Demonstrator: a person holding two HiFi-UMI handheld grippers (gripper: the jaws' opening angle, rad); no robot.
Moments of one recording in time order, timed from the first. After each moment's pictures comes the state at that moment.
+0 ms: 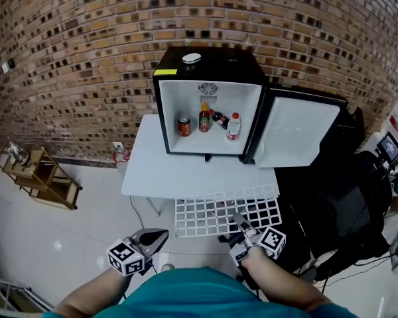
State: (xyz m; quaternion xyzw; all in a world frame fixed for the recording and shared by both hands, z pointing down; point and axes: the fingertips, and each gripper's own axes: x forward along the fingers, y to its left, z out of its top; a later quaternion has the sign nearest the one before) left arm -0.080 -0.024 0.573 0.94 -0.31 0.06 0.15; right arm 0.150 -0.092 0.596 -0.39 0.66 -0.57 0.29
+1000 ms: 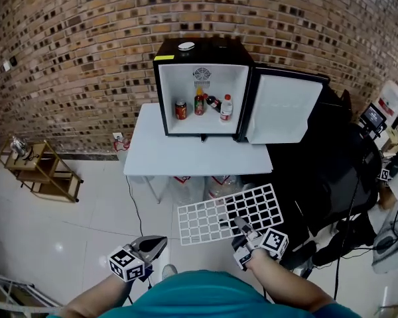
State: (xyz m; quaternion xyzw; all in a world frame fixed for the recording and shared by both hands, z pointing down) left arm -0.091 0.112 0.609 0.93 -0.31 0.07 0.19; right arm 0.155 0.045 0.618 -0.40 0.68 -0.56 0.25
